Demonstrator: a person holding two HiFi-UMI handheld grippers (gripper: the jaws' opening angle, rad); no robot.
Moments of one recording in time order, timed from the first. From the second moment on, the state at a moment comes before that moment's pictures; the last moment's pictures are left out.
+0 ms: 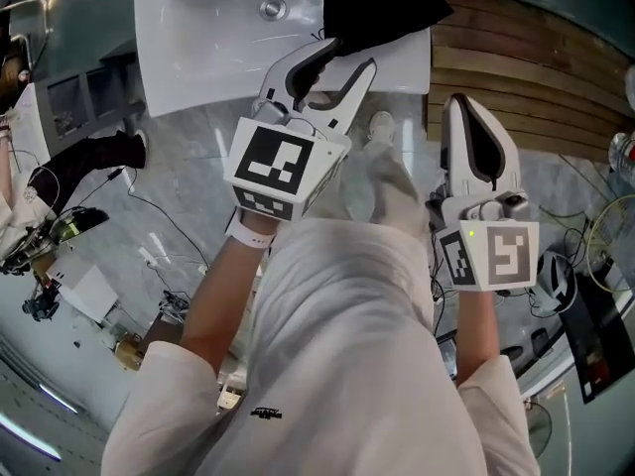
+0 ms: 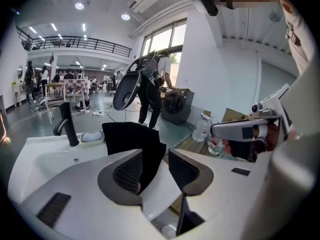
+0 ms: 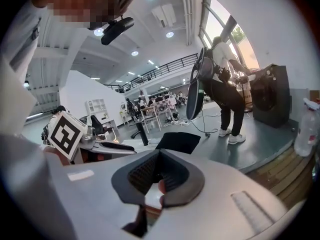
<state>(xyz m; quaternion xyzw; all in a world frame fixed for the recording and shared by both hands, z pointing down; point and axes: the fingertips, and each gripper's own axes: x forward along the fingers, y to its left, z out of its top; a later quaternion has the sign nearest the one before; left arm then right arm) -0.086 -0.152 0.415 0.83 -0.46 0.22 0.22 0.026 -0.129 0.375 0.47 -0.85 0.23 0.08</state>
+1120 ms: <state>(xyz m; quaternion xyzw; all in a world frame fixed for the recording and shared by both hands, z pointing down) -0.086 -0.221 0.461 0.83 -0.43 0.27 0.23 0.007 -0.151 0.430 0.46 -0.85 0.25 0.11</state>
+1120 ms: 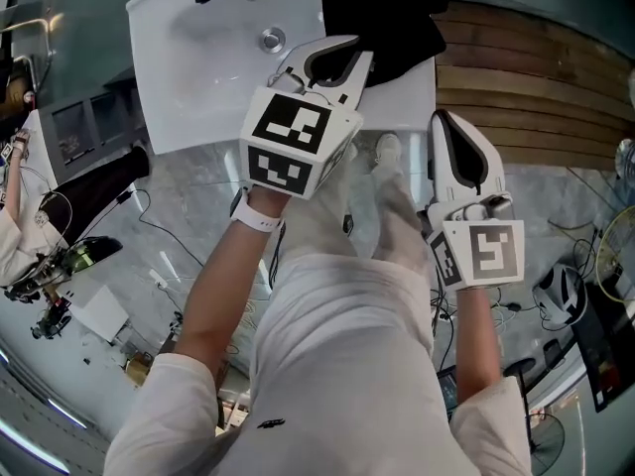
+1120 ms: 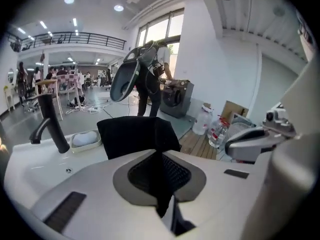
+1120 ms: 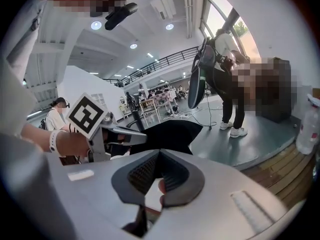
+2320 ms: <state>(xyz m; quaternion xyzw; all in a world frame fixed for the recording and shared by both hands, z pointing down) -0.097 -0.287 0.446 0.84 -0.40 0.28 0.23 -0.052 -0.218 0.471 0.42 -0.84 0.31 0.13</state>
